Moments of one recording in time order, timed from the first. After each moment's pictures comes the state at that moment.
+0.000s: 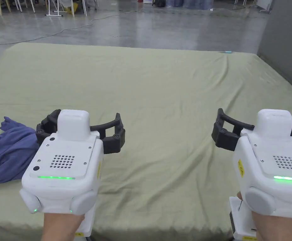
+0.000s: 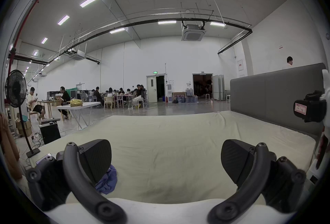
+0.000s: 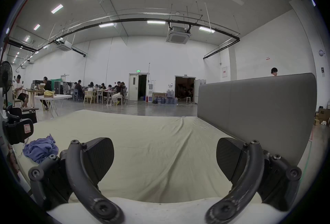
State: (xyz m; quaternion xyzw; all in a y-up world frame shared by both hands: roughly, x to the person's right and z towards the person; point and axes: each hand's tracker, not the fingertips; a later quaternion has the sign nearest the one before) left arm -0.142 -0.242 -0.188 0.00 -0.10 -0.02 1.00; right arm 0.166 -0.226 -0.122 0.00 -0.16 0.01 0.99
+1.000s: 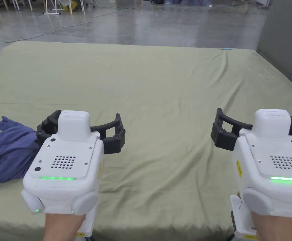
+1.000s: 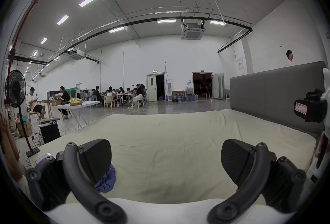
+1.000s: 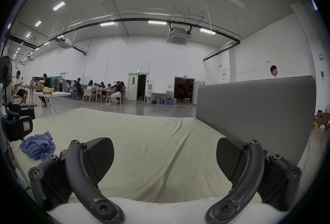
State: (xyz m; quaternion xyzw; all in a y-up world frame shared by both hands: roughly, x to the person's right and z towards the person) left arm -0.135 -0.248 -0.191 0.00 -0.10 -0.02 1.00; right arm 0.169 -0.233 -0.123 0.00 -0.16 0.03 0.99
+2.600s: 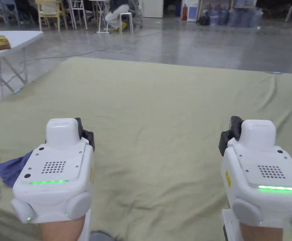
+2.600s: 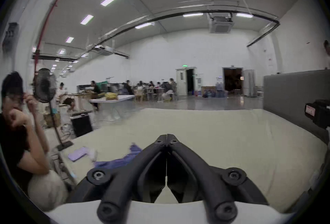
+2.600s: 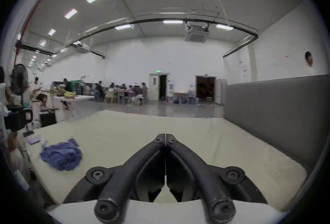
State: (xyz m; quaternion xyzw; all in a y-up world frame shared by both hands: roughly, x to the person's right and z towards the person) left arm -0.227 -0.215 -0.176 -0.03 0.08 -0.01 1.00; right arm 0.070 -0.218 -0.179 0.00 -0.02 0.01 1.00
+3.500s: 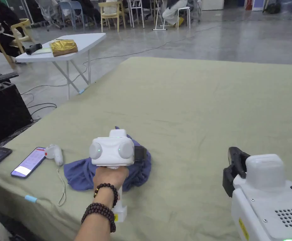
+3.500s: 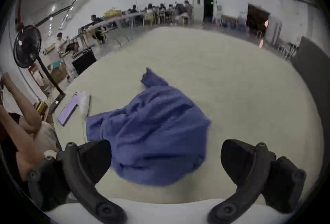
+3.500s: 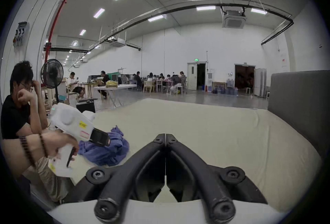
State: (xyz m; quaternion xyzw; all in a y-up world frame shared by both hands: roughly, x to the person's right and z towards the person) left arm -0.342 -0.327 -0.415 -0.41 0.13 0.01 0.90; right arm -0.021 -0.259 -0.223 -0.07 0.13 0.00 0.99
